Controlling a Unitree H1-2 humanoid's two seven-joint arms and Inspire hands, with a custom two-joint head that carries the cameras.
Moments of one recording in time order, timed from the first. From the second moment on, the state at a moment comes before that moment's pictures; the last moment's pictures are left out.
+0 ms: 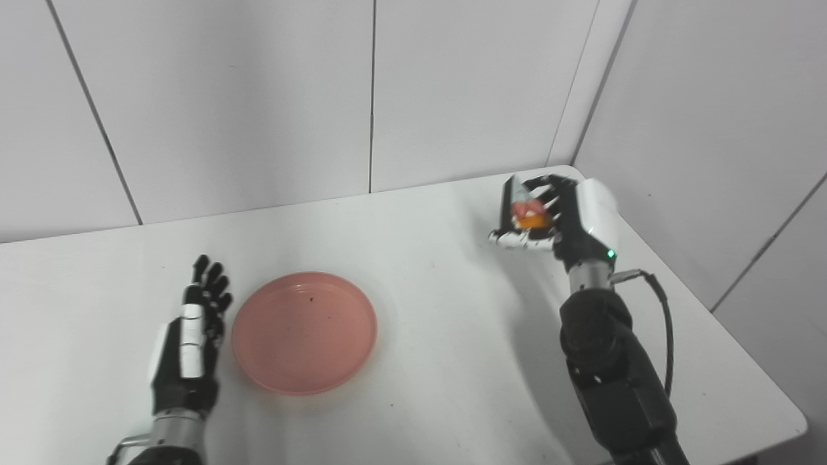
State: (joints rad) left arm -0.33 -0.08 -0.03 0.30 -0.12 -0.16 -0.14; right arm -0.35 -0.34 -0.06 -0.08 -0.60 0.29 -0.14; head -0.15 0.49
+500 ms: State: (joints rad) left arm -0.36 -0.13 -0.05 0.36 -0.04 -0.24 -0.08; right arm -0.33 -0.27 0.16 -0.20 -0.53 0.19 0.01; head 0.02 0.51
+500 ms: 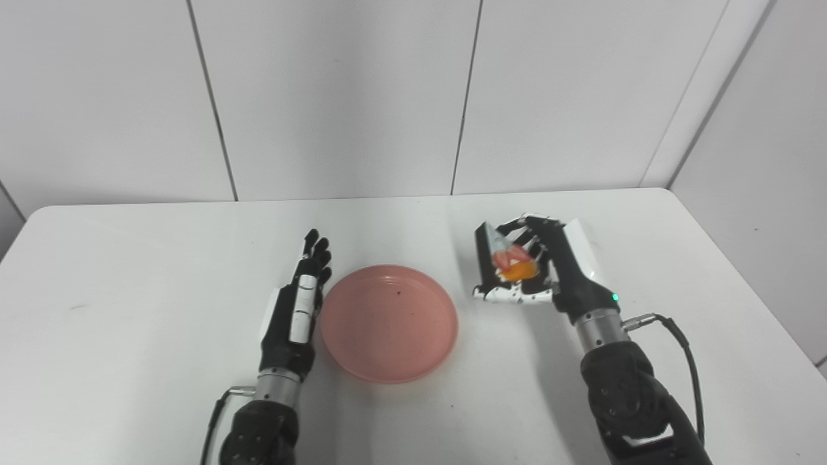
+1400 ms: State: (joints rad) left arm -0.38 -0.16 -0.08 0.40 -0.01 -0.25 -0.03; right arm -0.48 -0.21 0.34 0.22 -0.64 -0.02 0.01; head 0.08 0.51
